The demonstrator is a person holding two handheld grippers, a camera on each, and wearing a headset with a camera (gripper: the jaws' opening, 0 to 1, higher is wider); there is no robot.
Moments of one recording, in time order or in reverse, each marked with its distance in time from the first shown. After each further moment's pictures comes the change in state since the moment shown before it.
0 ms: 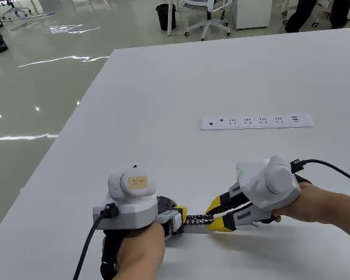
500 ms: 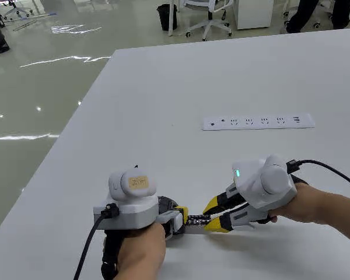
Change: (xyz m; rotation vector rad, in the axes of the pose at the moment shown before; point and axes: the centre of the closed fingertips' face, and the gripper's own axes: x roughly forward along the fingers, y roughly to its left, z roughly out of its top) left arm -0.001 0.000 0.000 -0.005 -0.003 -0.004; right arm 0.007 -0.001 0.005 0.000 -0.003 0.003
